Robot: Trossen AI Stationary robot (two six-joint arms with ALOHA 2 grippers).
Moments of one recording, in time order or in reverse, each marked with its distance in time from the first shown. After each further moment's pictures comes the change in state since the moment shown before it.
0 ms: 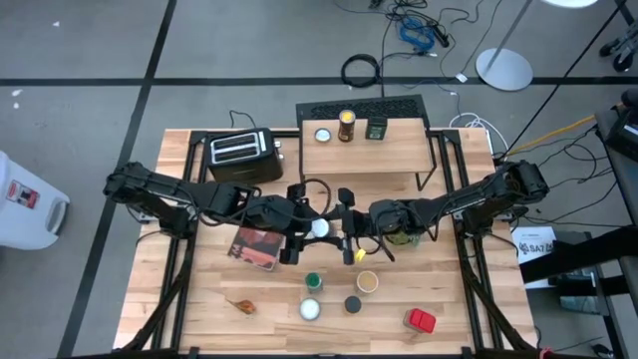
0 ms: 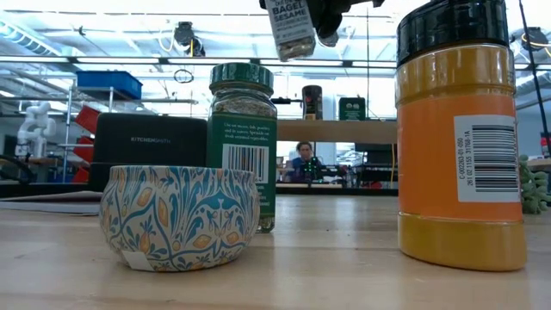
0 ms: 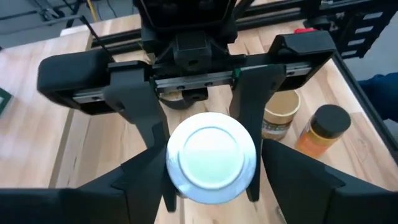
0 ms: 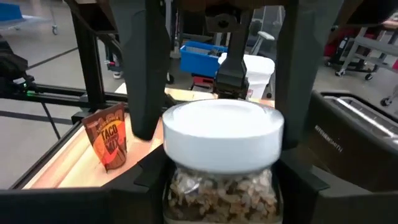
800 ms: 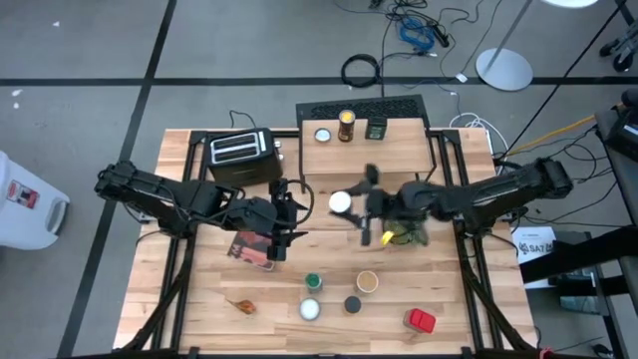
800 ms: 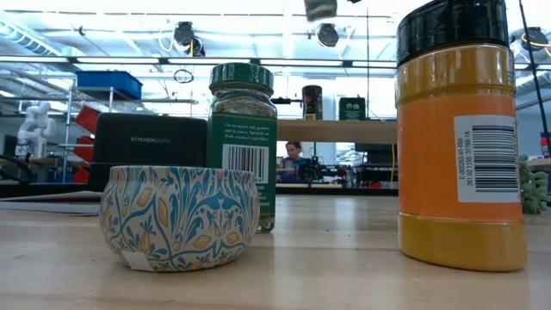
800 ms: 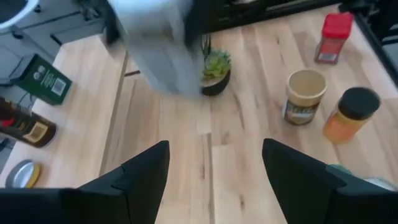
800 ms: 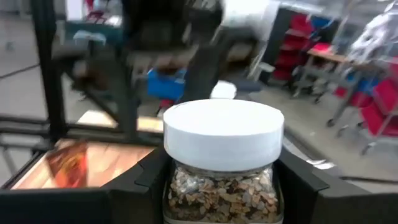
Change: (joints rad) left arm -0.045 -0.083 0.000 -0.119 -0.187 -0.004; right arm -0.011 -0.231 0.000 -0.114 0.113 -0.083
